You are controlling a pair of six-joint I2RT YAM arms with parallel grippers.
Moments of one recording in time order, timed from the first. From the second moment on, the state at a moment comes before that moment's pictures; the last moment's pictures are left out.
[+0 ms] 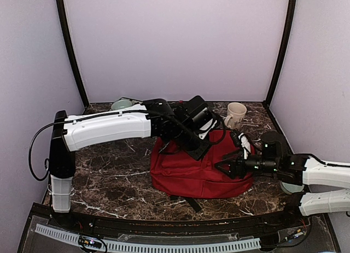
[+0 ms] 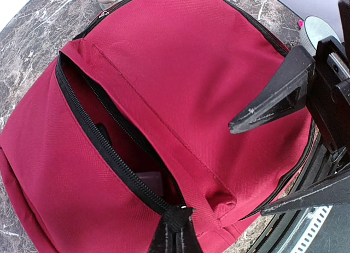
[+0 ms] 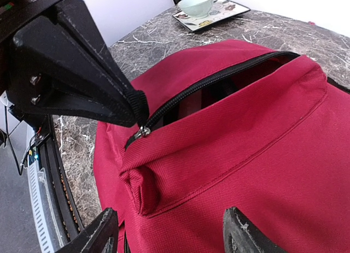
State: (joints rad) left arm -1.16 2.05 1.97 -0.89 -0.13 -0.27; right arm 0.78 0.92 0.40 0.07 -0.30 0.24
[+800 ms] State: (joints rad) left arm -1.16 2.05 1.95 -0.88 -0.13 -0.30; right arm 0.87 1.14 0.45 0.21 -0.31 0.21
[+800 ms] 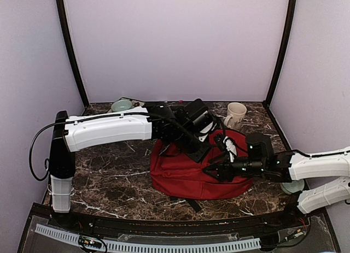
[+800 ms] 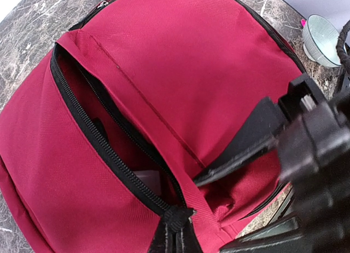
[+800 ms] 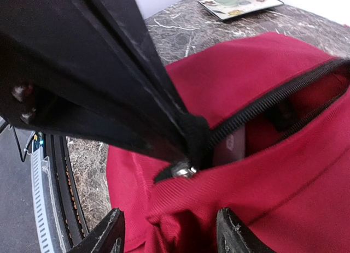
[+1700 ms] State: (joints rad) left arm -1.12 2.05 1.94 -0.86 -0.15 -0.46; right arm 0.89 1.10 0.43 0.29 -0.21 0.14
